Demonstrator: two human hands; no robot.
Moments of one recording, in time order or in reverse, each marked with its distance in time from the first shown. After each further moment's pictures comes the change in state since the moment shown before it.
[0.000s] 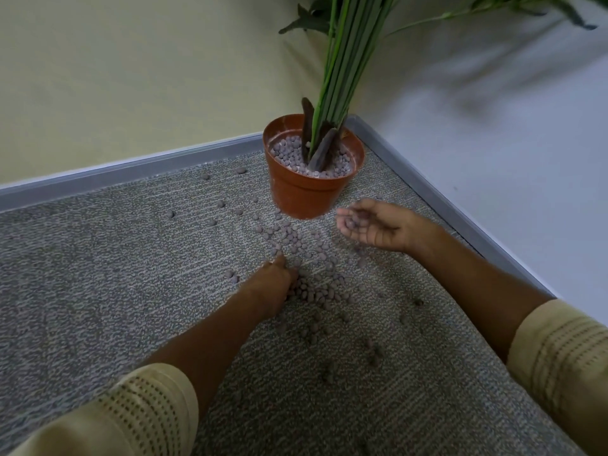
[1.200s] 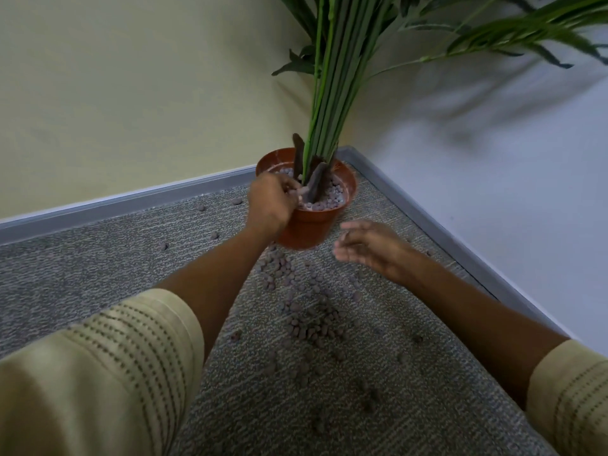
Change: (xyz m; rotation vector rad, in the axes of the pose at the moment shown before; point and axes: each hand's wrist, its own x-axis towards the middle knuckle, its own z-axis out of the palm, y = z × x) left_hand 0.072 0.010 -0.139 -0.811 0.735 -0.231; right_hand -0.001 -0.007 -0.002 -0.288 0.047 -0.272
